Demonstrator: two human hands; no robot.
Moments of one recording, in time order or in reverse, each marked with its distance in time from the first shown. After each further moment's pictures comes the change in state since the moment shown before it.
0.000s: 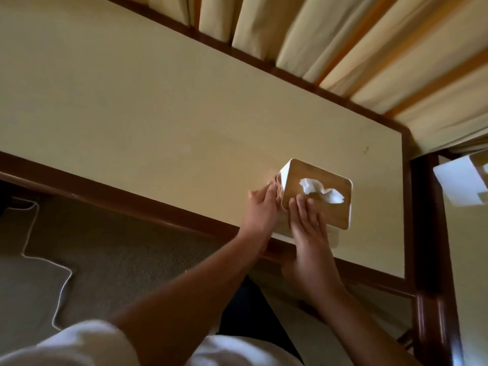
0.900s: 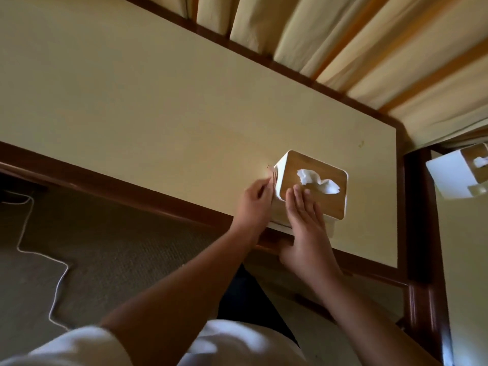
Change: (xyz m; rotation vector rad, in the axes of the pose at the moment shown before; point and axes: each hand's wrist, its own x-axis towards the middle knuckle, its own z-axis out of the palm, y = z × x) left_hand -0.013 0.002 -0.009 0.140 0.053 0.055; right_hand 0.001 -0.001 -0.007 0.012 -0.038 0.001
